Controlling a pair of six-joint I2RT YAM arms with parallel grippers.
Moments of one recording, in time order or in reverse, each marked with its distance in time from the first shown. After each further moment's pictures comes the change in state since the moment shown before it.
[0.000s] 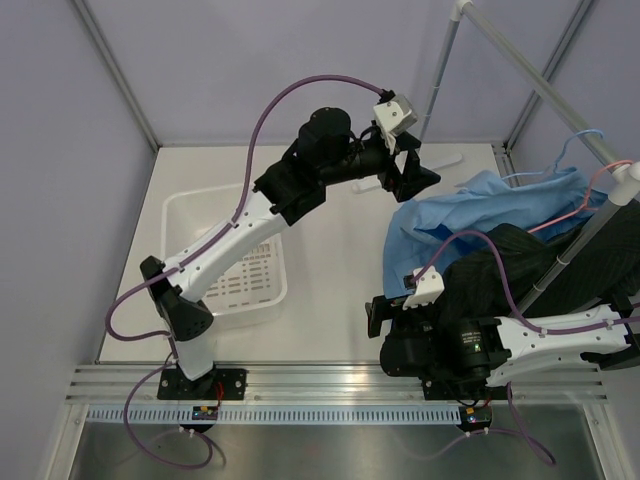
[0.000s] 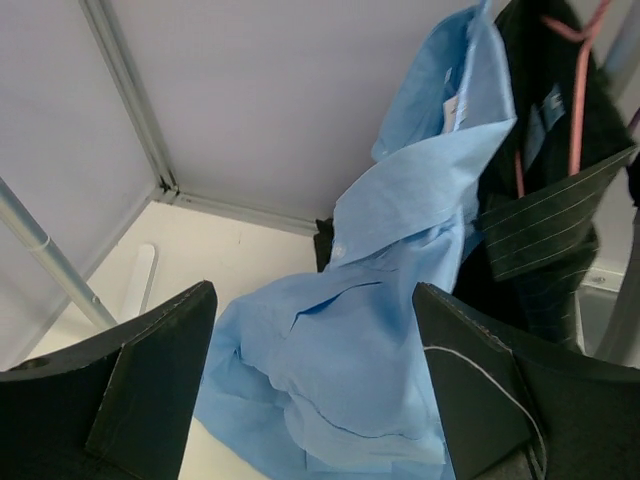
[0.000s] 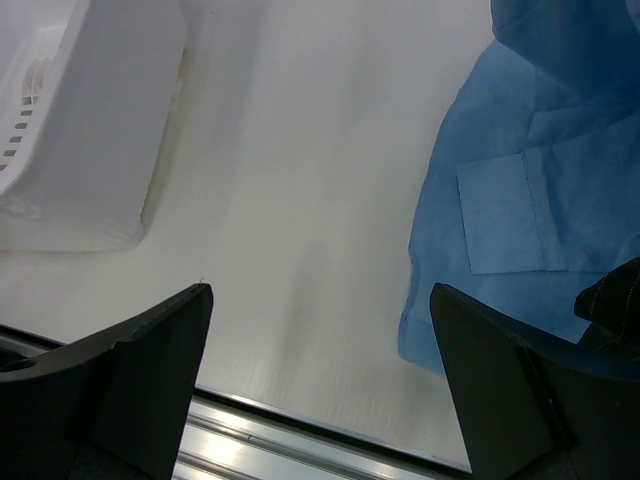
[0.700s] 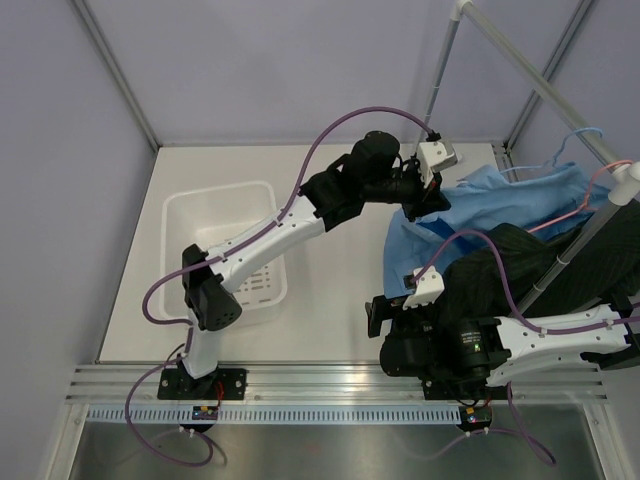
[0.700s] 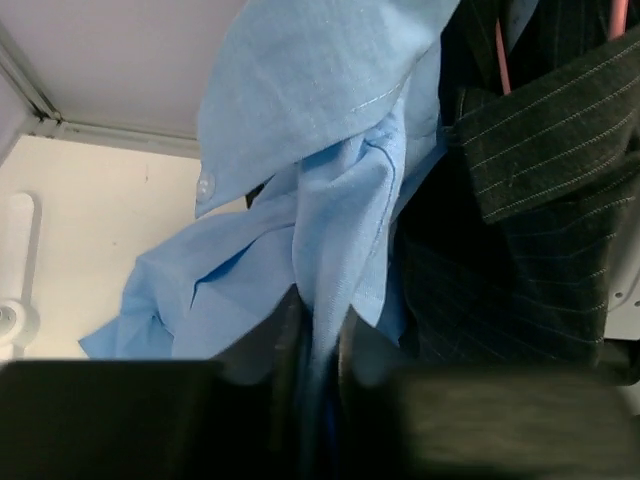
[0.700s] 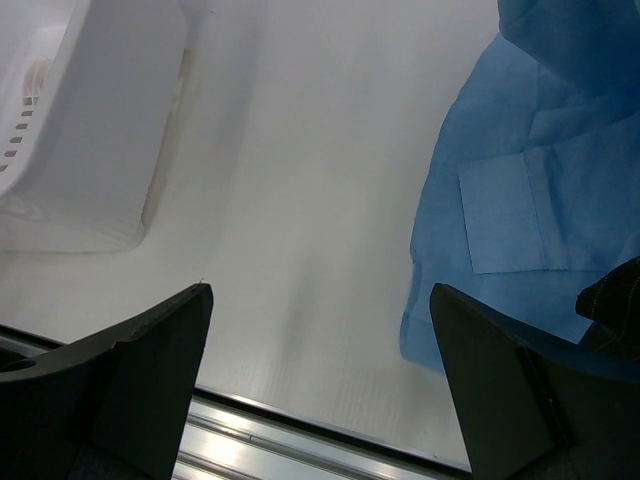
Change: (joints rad) left arm -0.073 0.154 0.056 -0.113 0.081 0.039; right arm 0.000 0.002 0.000 0.002 0.000 0.001
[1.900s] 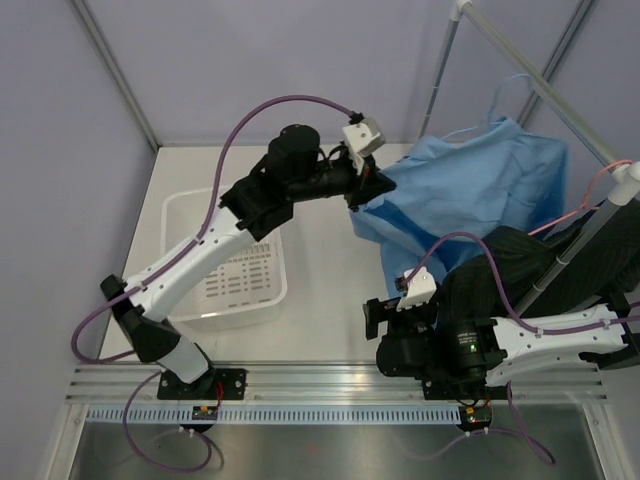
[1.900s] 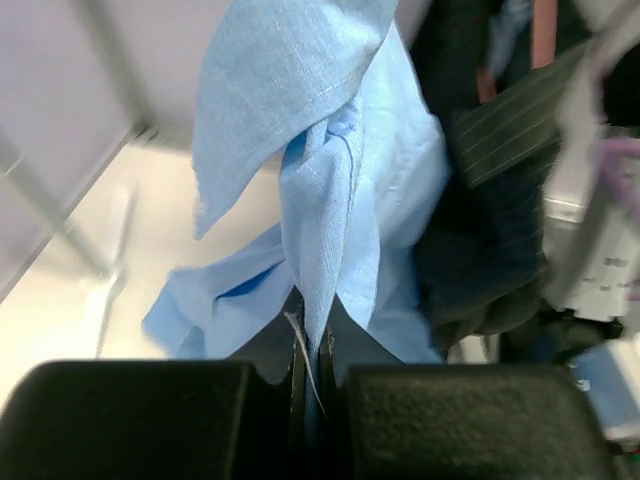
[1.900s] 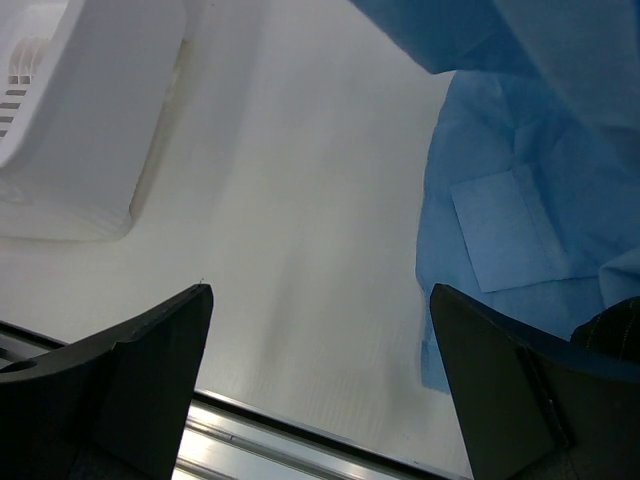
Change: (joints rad) left arm 0.076 -0.347 -0.267 0.036 -0.039 -0.003; right arm 0.000 0.009 -0.003 0.026 -0.002 -0.082
